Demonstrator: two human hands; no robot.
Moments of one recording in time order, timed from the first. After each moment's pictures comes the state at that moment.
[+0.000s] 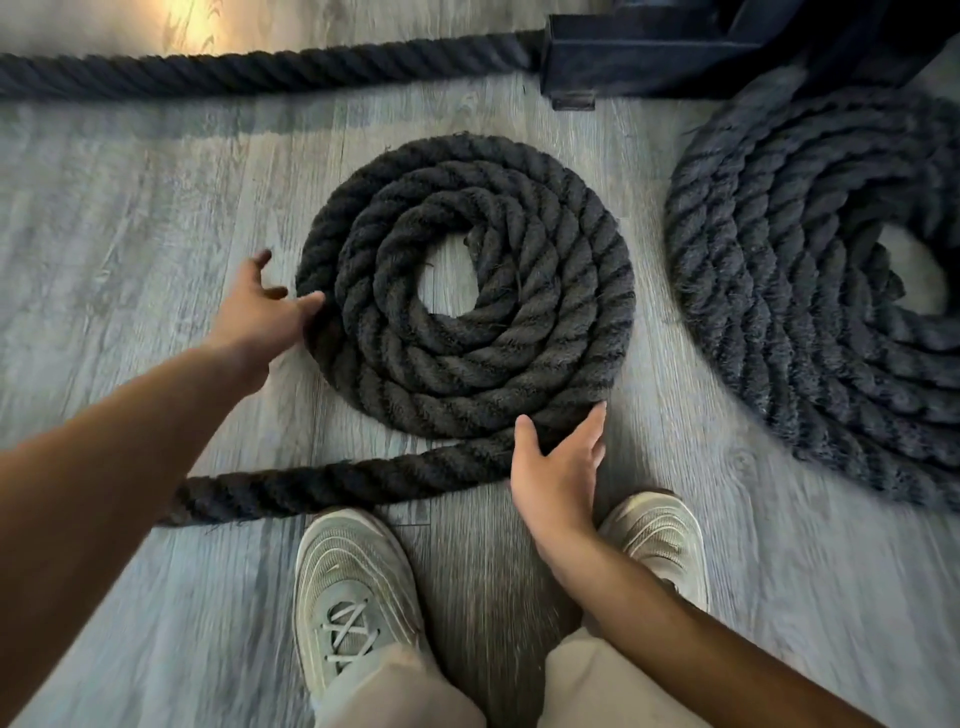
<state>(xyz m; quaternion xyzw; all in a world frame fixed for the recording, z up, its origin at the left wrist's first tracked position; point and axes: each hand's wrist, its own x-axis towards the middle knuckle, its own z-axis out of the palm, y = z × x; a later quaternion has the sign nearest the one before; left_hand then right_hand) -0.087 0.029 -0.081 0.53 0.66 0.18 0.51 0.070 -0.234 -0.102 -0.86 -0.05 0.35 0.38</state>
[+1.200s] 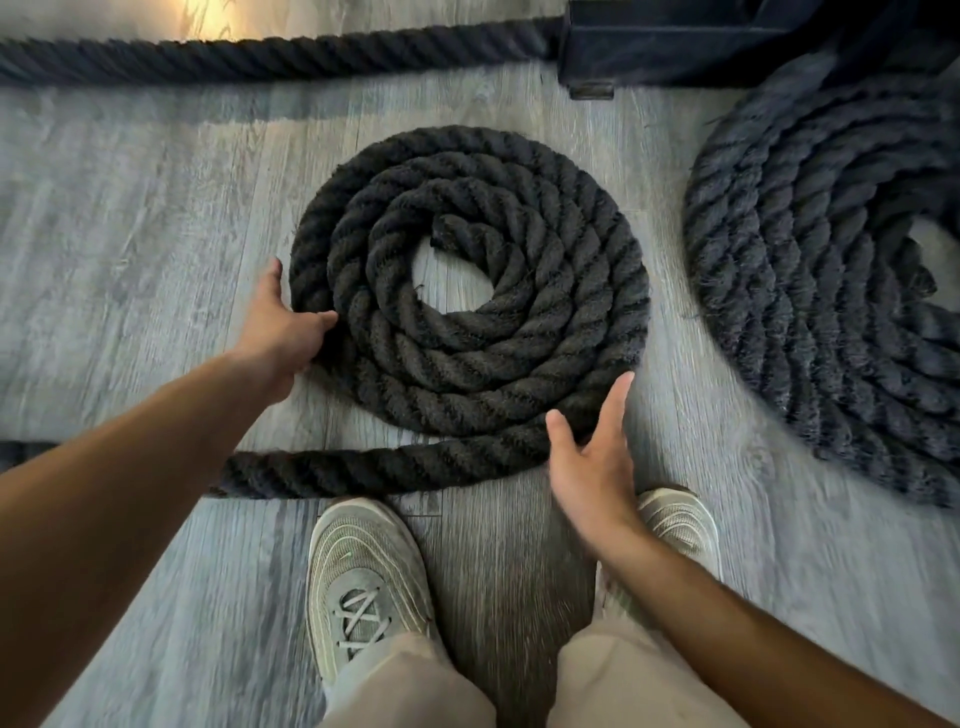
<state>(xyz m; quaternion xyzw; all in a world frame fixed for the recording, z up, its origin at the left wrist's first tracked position) -0.090 0.009 -0.086 0.51 0.68 0.18 0.49 0.094 -0.251 -0.101 -0.85 -0.17 0.35 0.35</state>
